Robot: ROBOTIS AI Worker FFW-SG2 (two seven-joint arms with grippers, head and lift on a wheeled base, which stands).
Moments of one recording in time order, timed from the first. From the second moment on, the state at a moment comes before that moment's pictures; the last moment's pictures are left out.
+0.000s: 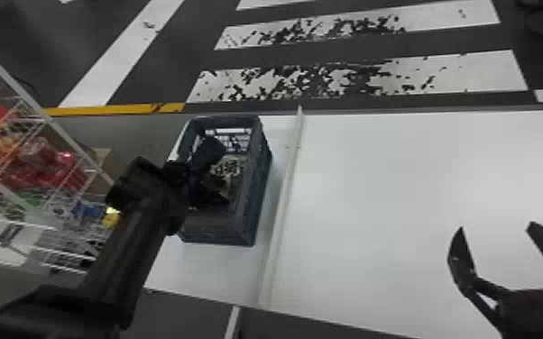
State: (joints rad) left arm -0.34 0.40 -0.10 -1.00 -0.46 0.44 -0.79; right arm 0.60 -0.14 0.21 -1.84 0.02 -0.24 -0.10
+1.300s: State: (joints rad) left arm -0.22 0.45 0.23 -1.24 -0.12 0.41 -0.96; right arm 0.56 -0.14 0.22 -1.83 0.02 -0.22 -0.10
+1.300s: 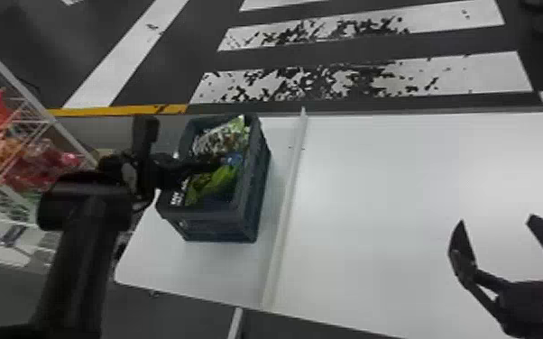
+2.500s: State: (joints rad) left arm -0.08 0.30 0.32 -1.70 0.36 0.84 -0.94; right arm 0.54 -0.14 0.22 -1.83 0.02 -0.21 -0.11
